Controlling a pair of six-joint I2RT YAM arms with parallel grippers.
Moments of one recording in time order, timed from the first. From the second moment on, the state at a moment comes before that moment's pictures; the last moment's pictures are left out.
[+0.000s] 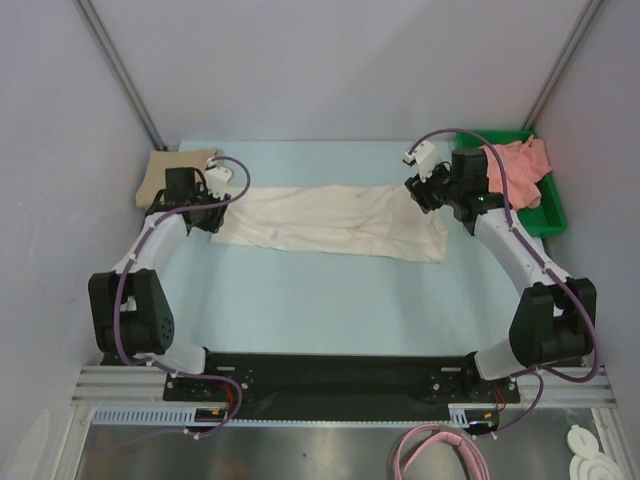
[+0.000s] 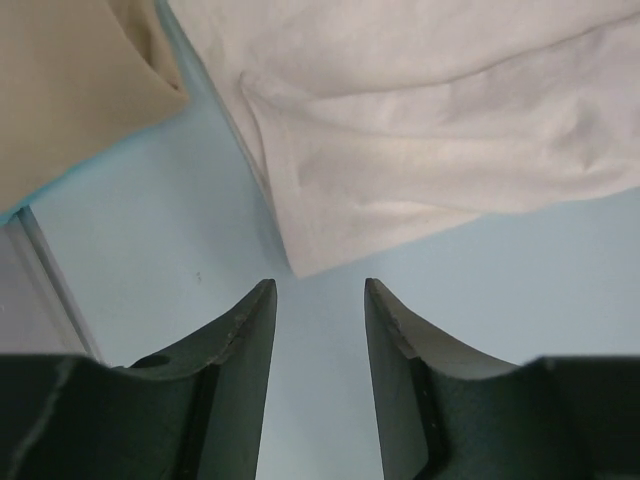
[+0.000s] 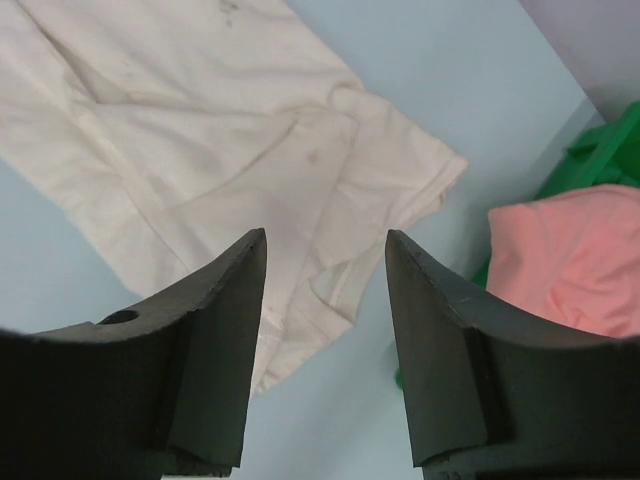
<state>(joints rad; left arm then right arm) 0.07 1.52 1.10 -0.44 0.19 0.47 0.17 1.48 1.18 -0.25 -0.29 -0.58</state>
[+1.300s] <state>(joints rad) 0.14 1.88 1.20 -0.38 0.22 0.39 0.27 1.81 1.31 -0.40 -0.44 -0.56</state>
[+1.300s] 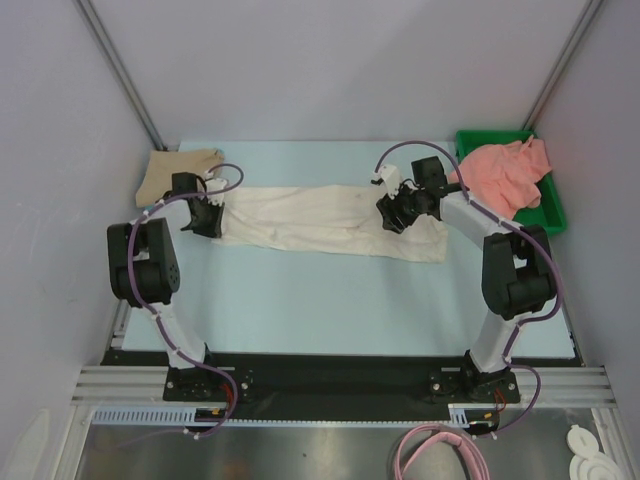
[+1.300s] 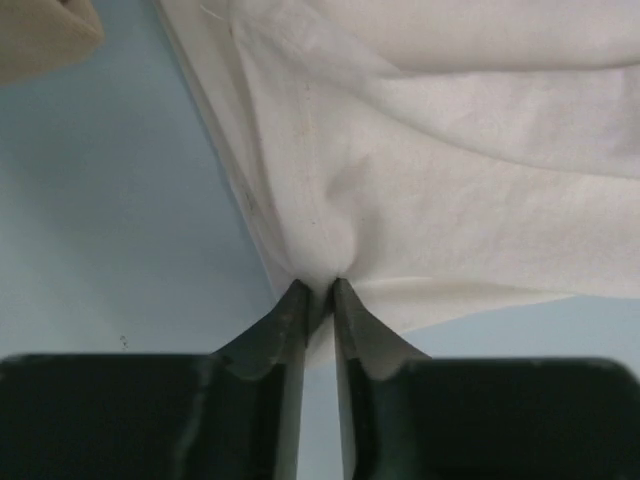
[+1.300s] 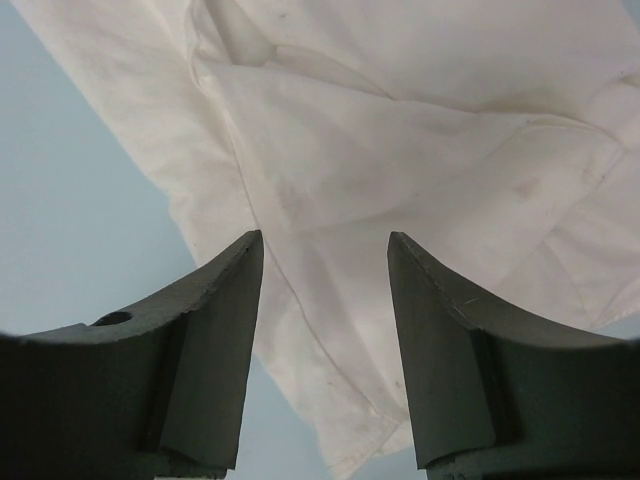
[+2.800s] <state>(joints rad) 0.15 1.76 1.05 -0.42 0.32 0.37 0.34 1.93 1.34 -0.43 -0.29 -0.62</state>
